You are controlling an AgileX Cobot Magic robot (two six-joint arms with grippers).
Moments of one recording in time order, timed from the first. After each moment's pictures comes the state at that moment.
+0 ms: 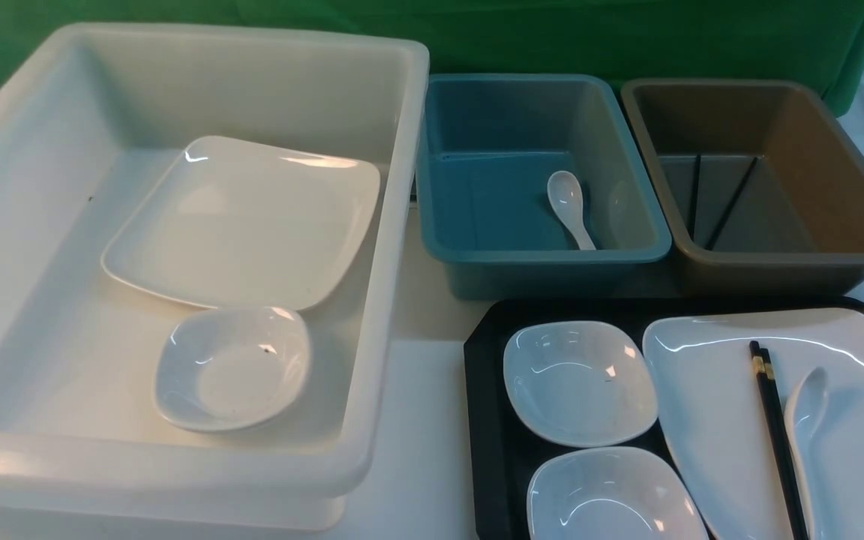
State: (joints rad) right arm 0.07 0.07 -0.22 0.17 0.08 0.50; left arm 0.03 0.69 -0.79 -0.30 0.85 0.11
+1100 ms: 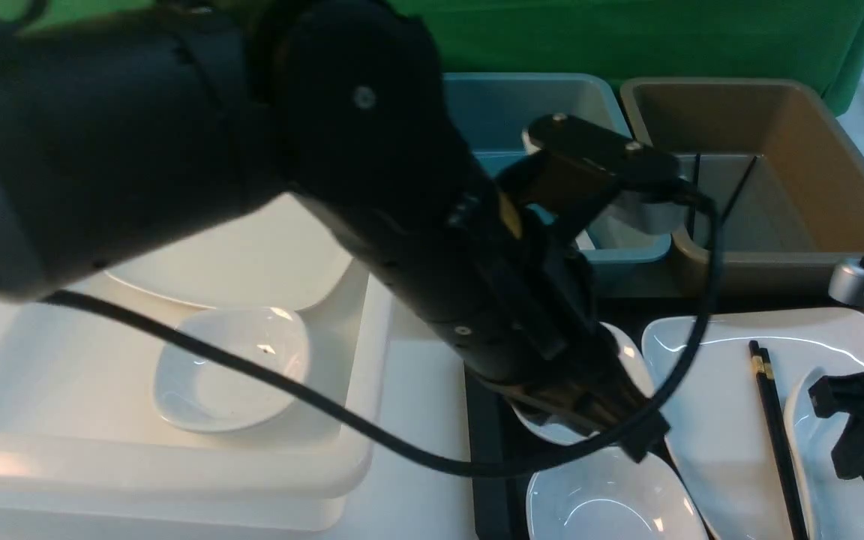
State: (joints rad) right arm 0.00 1.46 -0.88 0.17 0.84 0.00; left arm -0.88 1.63 -1.48 -0.32 1.01 0.21
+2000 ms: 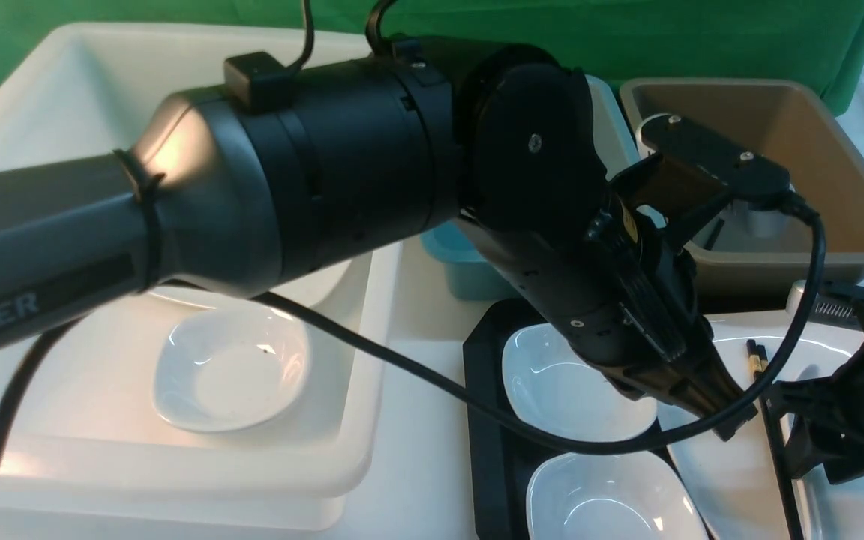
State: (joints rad) right arm 0.00 1.66 -0.89 0.19 0.71 -0.01; left arm -0.91 1.77 -1.57 -0.31 0.87 0.29
